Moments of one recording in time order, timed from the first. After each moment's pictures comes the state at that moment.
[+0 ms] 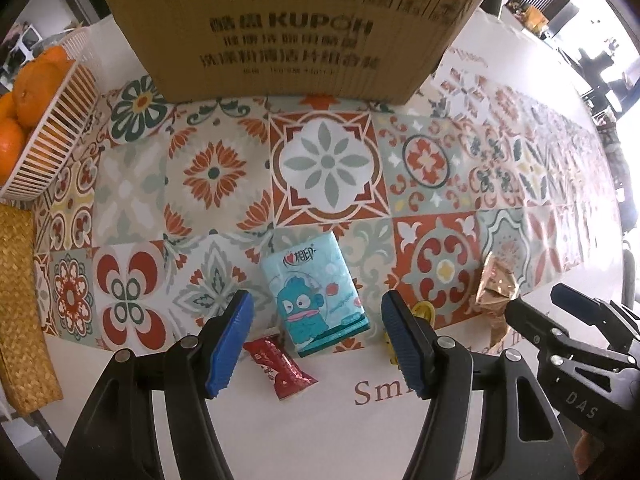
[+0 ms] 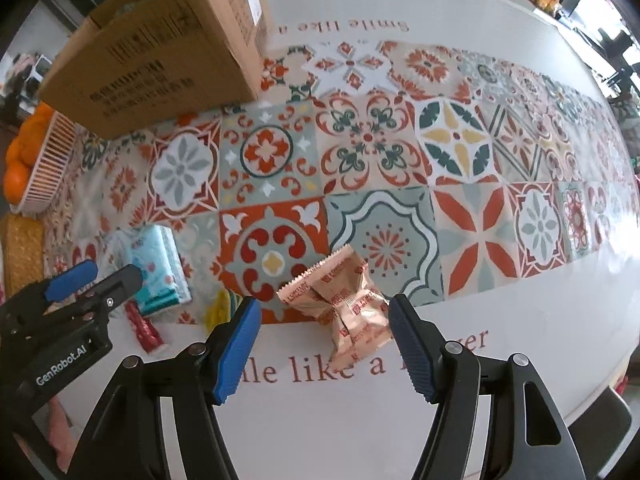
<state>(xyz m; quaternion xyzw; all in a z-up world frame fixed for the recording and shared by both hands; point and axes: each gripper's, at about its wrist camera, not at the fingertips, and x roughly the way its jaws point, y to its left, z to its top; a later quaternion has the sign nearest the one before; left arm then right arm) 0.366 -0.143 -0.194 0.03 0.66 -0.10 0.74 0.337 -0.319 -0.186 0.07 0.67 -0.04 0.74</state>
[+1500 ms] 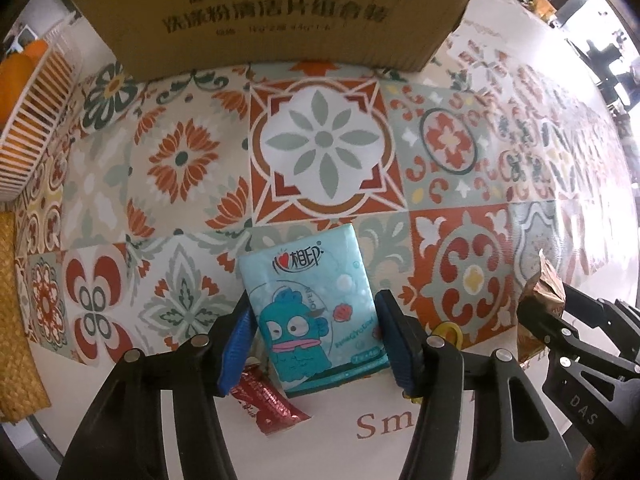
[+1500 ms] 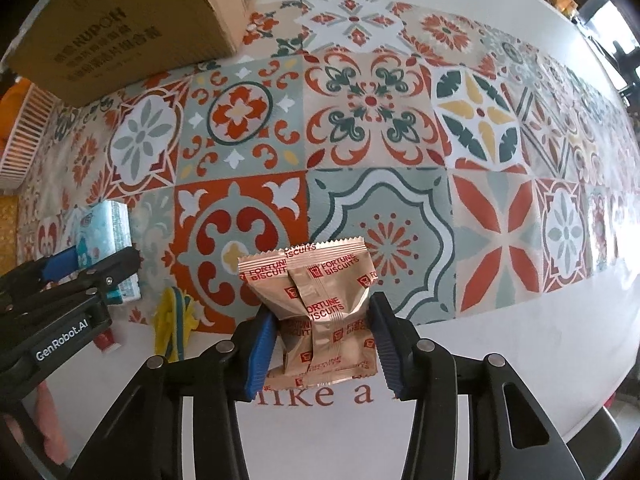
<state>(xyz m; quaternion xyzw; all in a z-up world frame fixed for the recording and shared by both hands) 0.372 -0.168 -0.247 0.04 0.67 -0.09 0.73 0.341 -0.322 -0.240 0.05 0.69 -0.03 0.72</state>
